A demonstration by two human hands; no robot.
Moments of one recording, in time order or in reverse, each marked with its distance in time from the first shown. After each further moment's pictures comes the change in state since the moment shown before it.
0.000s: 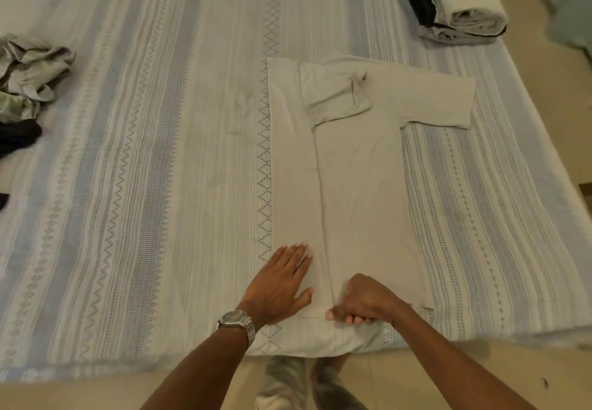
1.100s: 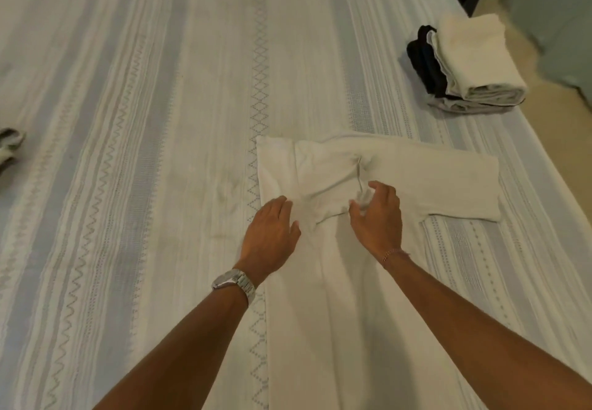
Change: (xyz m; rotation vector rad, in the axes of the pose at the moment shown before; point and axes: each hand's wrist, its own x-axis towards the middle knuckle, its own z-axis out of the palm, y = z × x) left_hand 0.263 -0.192 -0.087 -0.144 0.247 -0.304; right_hand 0.124 -0.155 -0.266 0.149 1.296 -0.384
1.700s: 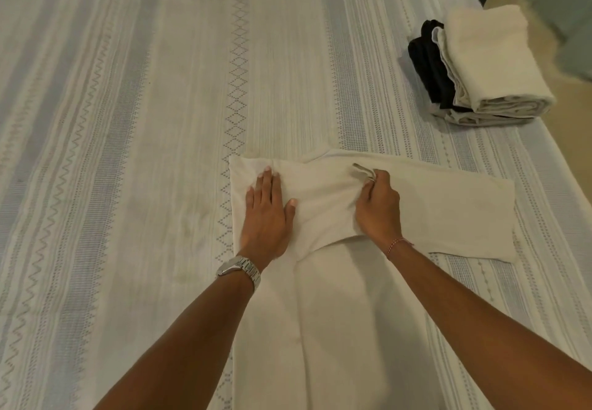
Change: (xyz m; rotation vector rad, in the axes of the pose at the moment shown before) left_hand 0.119 0.009 0.047 -0.100 -0.027 -0.196; right_hand 0.115 0.011 0.004 0.199 -0.102 0.166
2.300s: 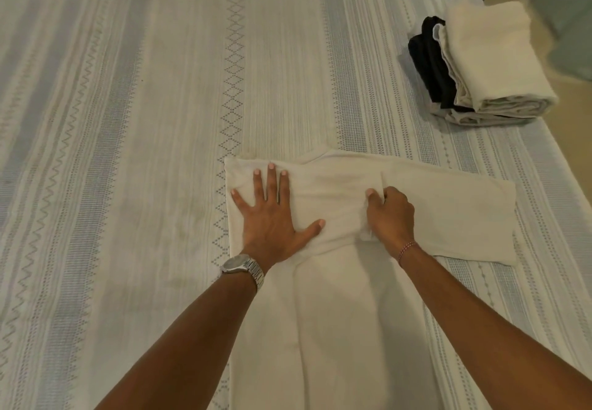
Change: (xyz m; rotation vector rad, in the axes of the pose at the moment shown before) left_hand 0.007 0.017 -0.003 0.313 -0.174 -0.035; right_hand 0.012 0.024 -0.008 -0.042 -0.042 0.236
